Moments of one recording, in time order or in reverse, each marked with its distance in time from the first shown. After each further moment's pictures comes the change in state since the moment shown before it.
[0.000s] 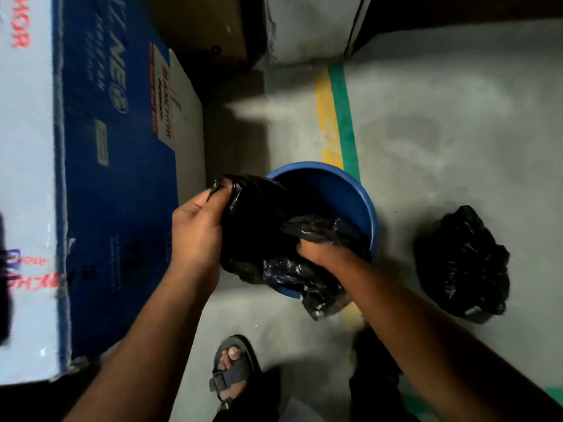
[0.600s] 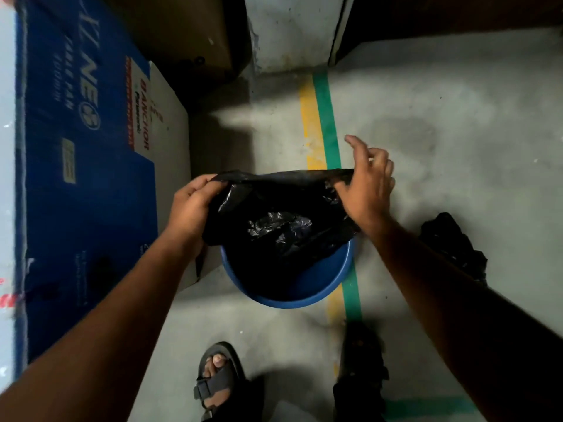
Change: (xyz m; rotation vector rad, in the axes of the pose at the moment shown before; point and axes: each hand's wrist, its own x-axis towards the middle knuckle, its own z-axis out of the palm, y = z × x) left_hand 0.060 -0.007 0.023 0.151 -0.143 -0.042; right_hand 0.004 0.062 -0.122 0.065 0.786 0.183
